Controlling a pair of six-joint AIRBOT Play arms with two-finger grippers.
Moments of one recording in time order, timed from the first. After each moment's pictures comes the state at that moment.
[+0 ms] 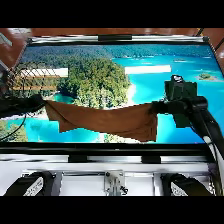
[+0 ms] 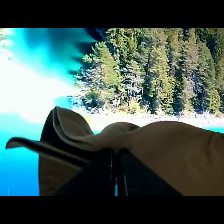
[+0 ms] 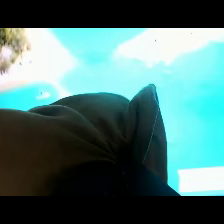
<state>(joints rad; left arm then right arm) 0.09 -0.89 0.89 1.17 -0.93 -1.65 0.17 -1.12 0.89 1.58 -0.83 -1.26</state>
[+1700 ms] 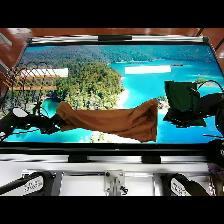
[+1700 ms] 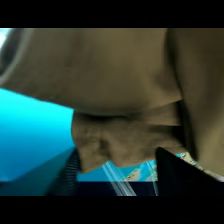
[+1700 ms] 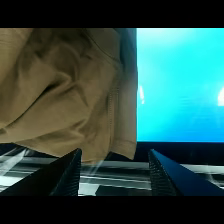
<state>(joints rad) 0.17 -1.28 0.68 1.01 -0.96 -1.51 -0.21 -1.11 0.94 1.93 -1.33 -1.64</state>
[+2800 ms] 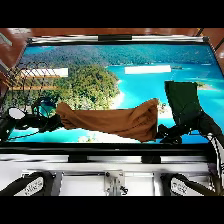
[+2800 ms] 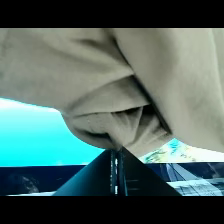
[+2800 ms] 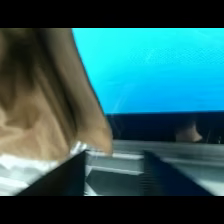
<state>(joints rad) 0.13 -1.12 0.68 1.02 -1.03 -1.48 -0.23 -1.29 0.68 2.01 -1.25 -1.63</state>
